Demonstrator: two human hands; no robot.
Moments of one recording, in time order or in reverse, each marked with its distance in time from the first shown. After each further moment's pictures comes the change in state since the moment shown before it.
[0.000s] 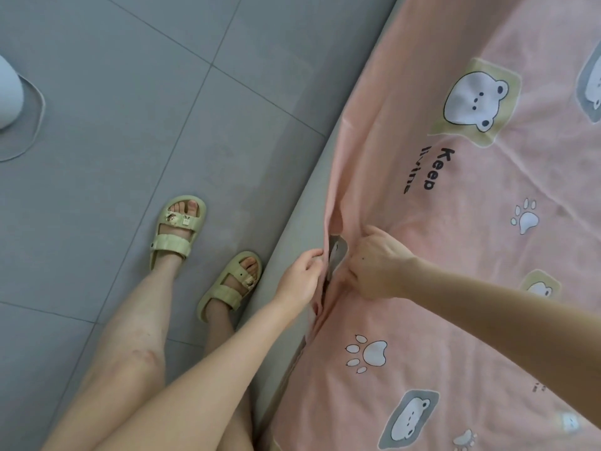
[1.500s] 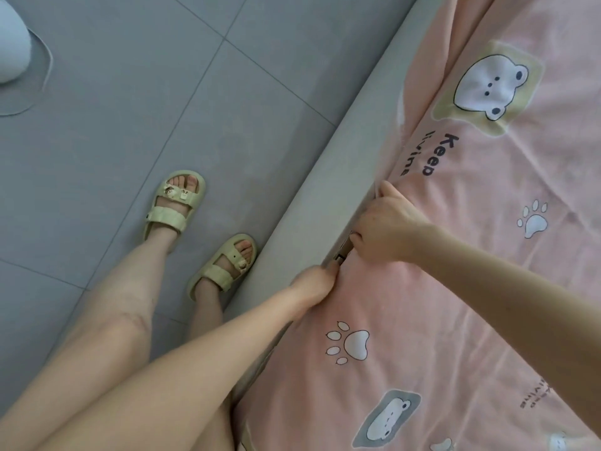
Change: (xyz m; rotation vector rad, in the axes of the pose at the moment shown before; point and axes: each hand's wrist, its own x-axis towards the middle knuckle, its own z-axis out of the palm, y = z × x) left_hand 0.009 -0.009 0.051 0.280 -0.105 -0.224; right_hand -0.005 0.036 0.001 -0.139 0.054 0.128
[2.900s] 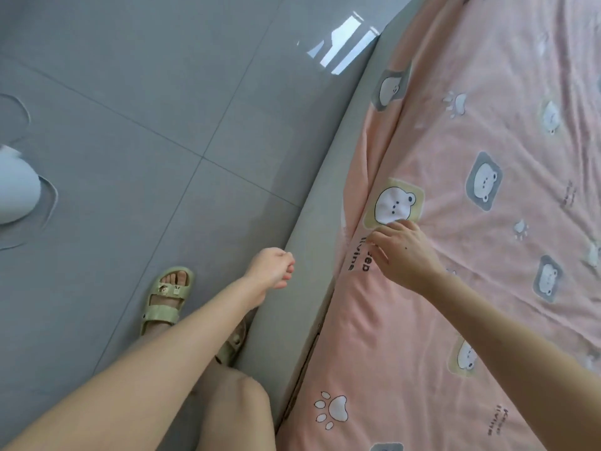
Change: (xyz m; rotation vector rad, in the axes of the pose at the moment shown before) left_hand -0.047 0.124 -0.141 -0.311 0.120 0.197; right_hand -0.050 0.103 -0.044 0.349 0.487 0.424
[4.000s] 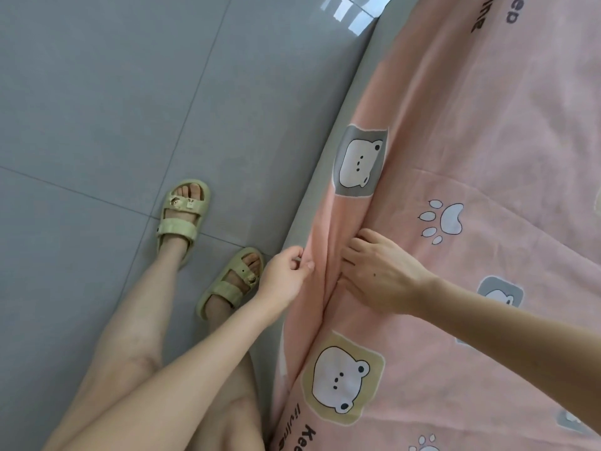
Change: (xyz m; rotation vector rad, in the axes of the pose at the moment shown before) left_hand 0.204 0.203 0.111 0.211 0.080 0.212; right_hand 0.202 0.211 0.014 0.002 -0.066 -0.503
